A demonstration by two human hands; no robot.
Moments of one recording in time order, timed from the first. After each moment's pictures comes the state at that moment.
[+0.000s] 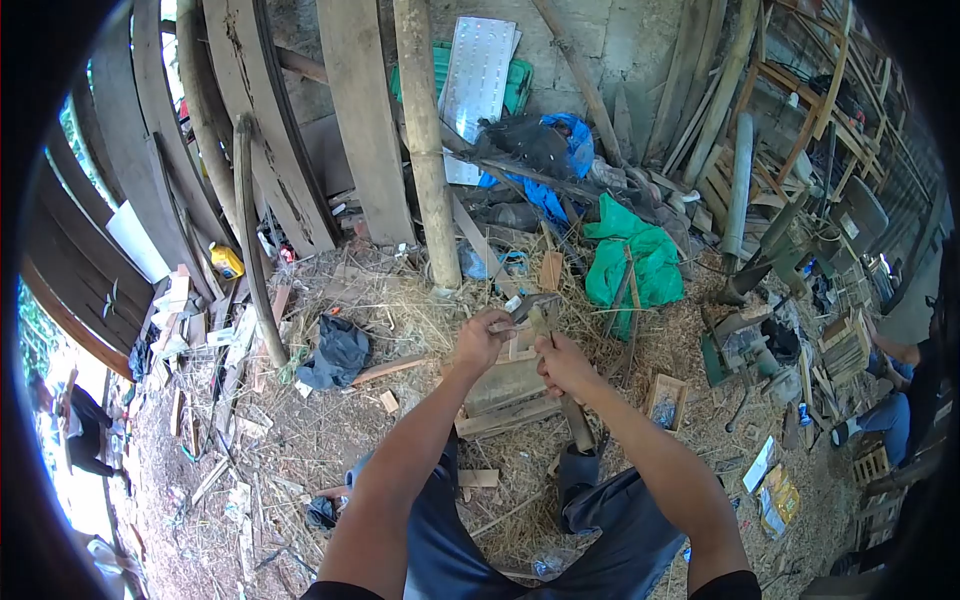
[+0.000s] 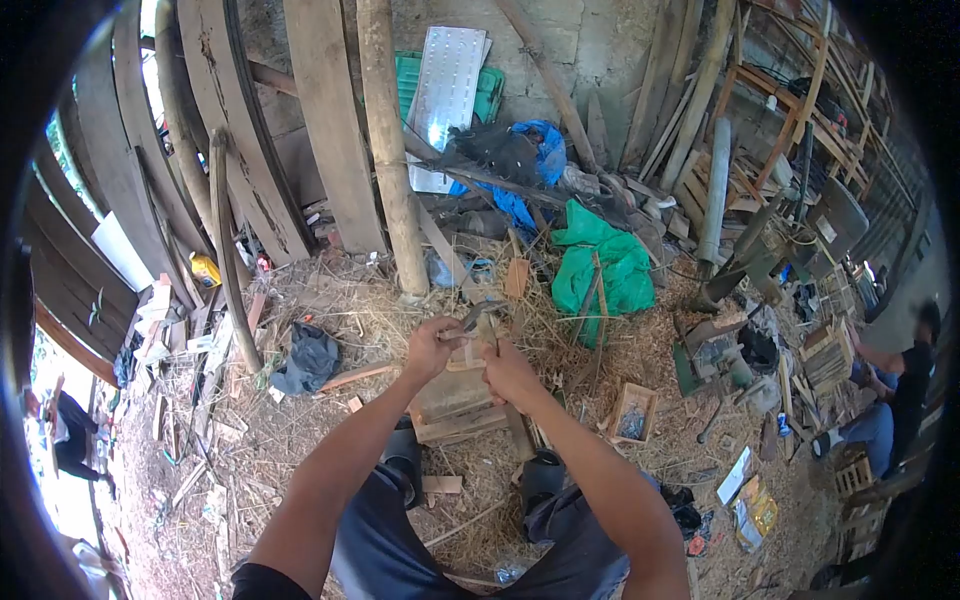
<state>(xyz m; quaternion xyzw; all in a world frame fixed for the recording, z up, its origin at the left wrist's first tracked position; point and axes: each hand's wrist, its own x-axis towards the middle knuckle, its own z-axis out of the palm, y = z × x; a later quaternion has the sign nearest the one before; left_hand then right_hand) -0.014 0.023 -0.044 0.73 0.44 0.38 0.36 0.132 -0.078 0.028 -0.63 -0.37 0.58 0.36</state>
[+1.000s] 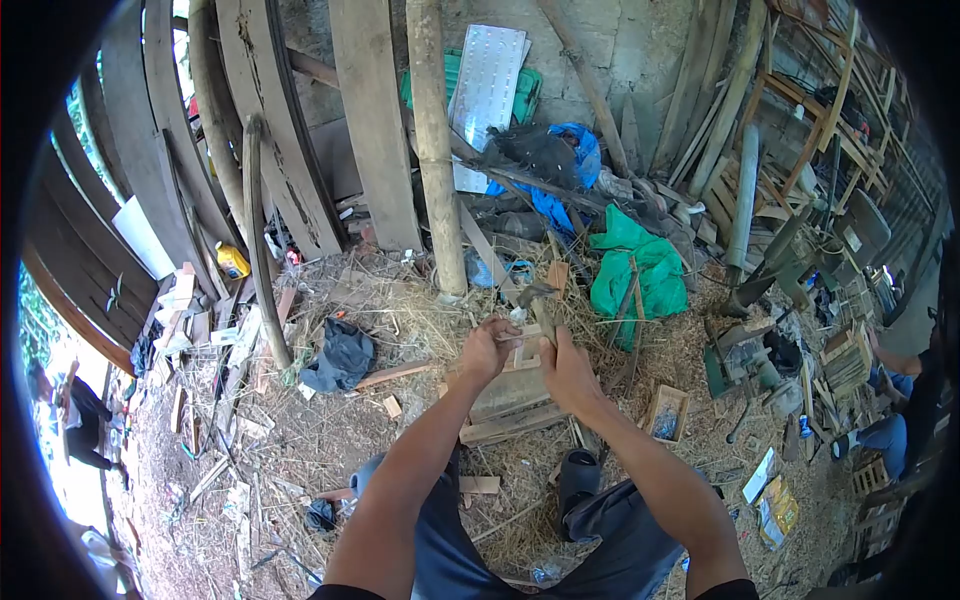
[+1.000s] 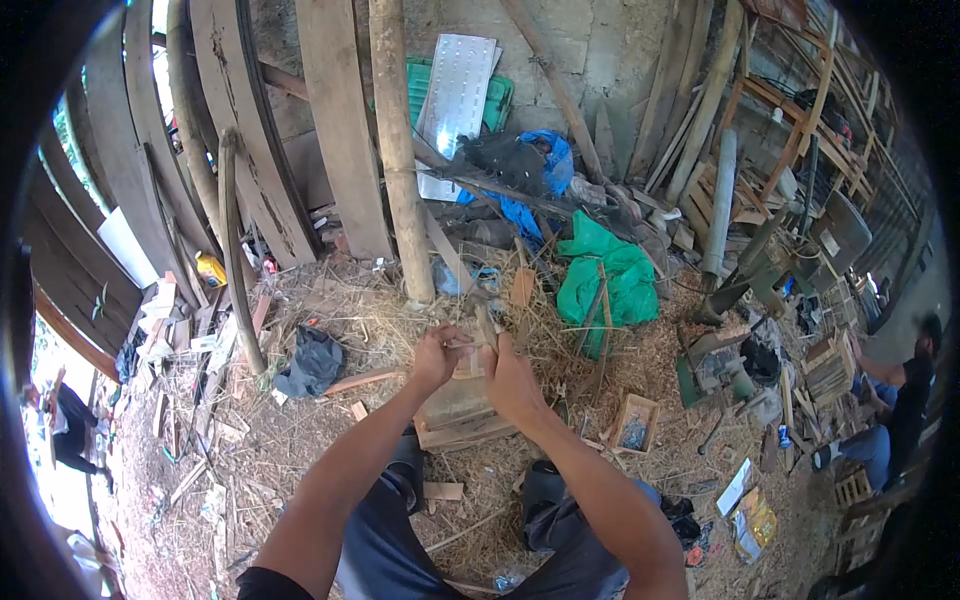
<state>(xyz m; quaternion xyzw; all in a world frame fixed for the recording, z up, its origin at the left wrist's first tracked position) -0.012 0.030 -0.067 0.76 0.46 0.39 0.26 0.111 -0.090 0.070 -0.70 -0.57 0.28 0.32</state>
